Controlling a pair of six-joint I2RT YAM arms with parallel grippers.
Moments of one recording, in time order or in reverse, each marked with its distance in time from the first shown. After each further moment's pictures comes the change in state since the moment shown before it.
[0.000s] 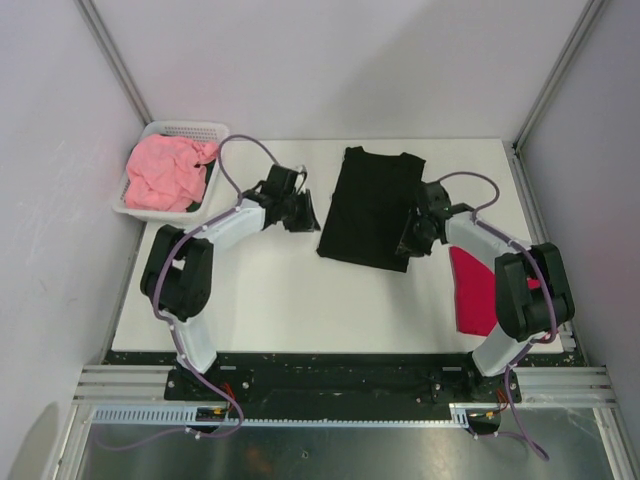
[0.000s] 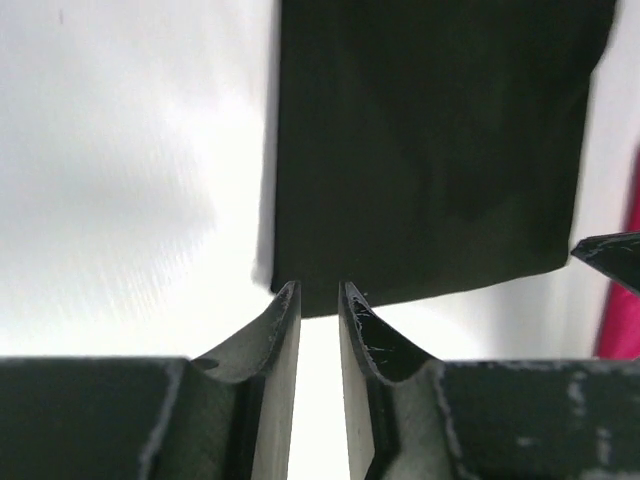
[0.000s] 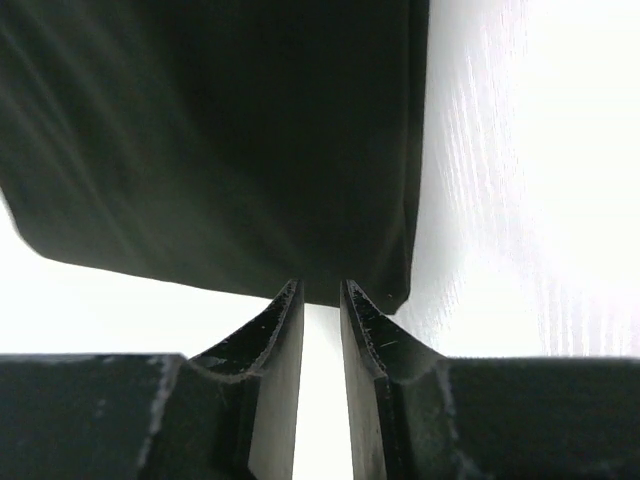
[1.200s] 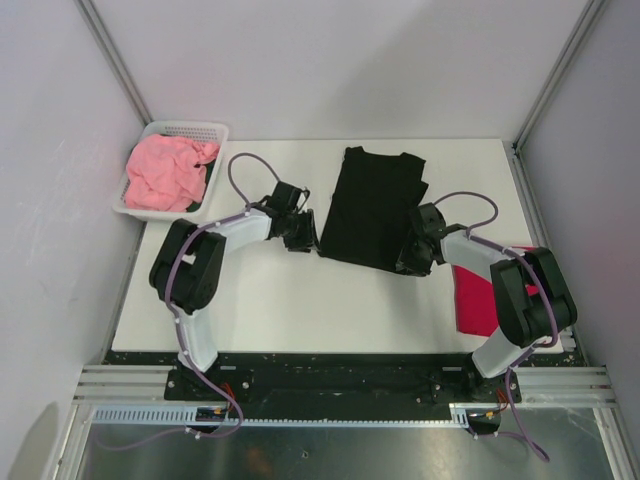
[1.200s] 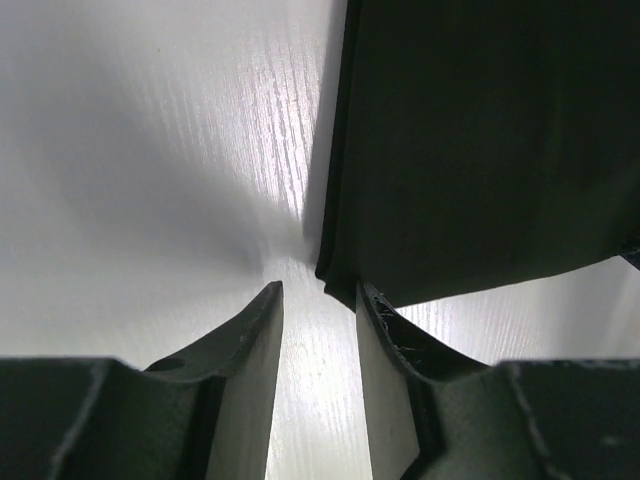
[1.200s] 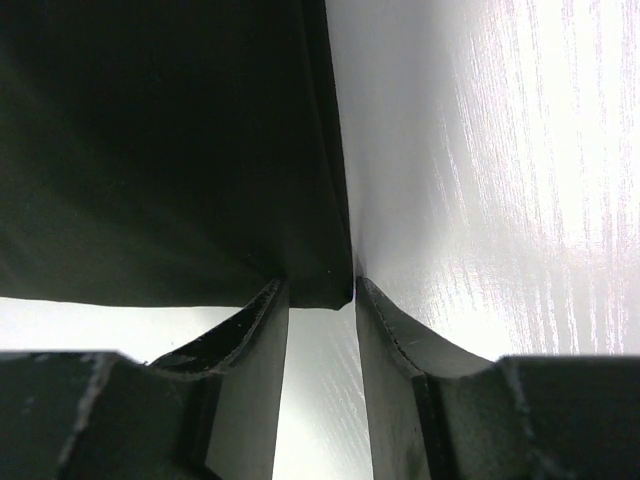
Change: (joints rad) left arm -0.012 0.055 -0.132 0.035 0.026 -0.002; right arm 0.062 -0.033 -0.213 0.113 0.113 0.086
